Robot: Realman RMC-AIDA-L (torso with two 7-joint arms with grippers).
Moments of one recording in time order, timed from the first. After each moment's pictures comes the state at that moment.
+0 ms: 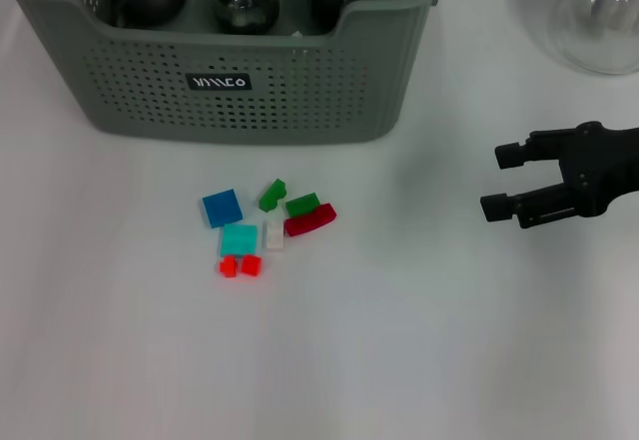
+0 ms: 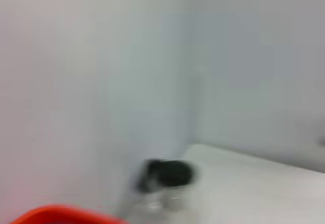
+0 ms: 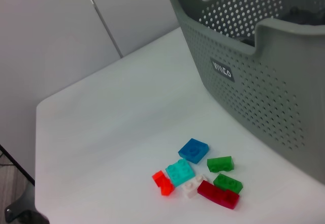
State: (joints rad) left arm -0.68 -2.11 0.92 1.64 2.13 1.59 -2.27; right arm 0.55 2.00 -0.85 -0.87 -2.11 -1.72 1.75
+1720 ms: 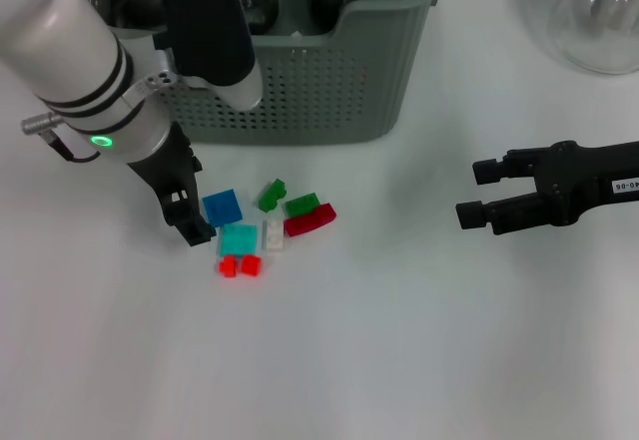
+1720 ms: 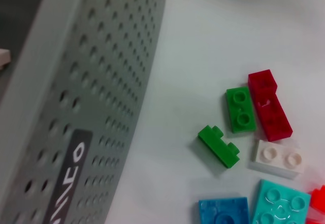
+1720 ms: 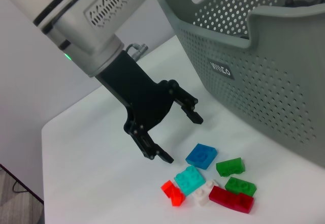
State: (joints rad) left arm -0.66 -2.17 1.43 1.24 2.85 1.52 -2.12; right arm 0.57 2.02 -0.83 -0.76 -2.12 -1.68 1.77
